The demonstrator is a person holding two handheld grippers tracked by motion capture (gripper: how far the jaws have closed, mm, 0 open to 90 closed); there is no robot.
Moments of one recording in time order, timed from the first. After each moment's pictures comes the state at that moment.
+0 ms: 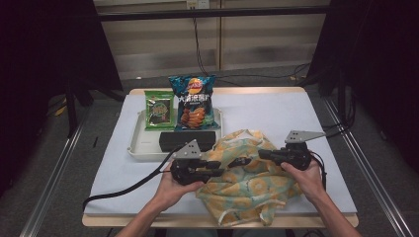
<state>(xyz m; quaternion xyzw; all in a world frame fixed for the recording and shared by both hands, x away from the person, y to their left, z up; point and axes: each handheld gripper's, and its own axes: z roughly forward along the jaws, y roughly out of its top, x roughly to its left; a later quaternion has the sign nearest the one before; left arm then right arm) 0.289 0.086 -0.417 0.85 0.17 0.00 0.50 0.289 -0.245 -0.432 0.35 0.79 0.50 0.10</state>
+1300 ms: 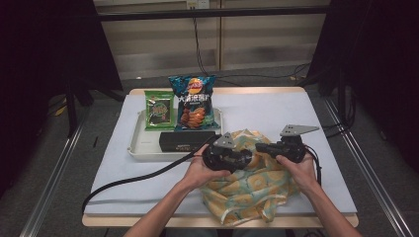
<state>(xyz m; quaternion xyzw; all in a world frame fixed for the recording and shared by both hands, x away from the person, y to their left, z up) 0.336 0.012 -0.439 0.88 0.12 0.01 0.45 0.312 -0.242 -0.439 0.36 0.78 0.50 0.10</state>
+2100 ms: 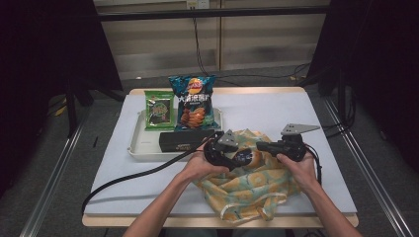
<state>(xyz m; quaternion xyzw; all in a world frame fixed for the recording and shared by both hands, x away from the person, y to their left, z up) 0.355 0.004 -0.453 0.92 0.08 0.04 0.39 0.315 -0.245 -0.441 0.37 0.78 0.50 0.11</state>
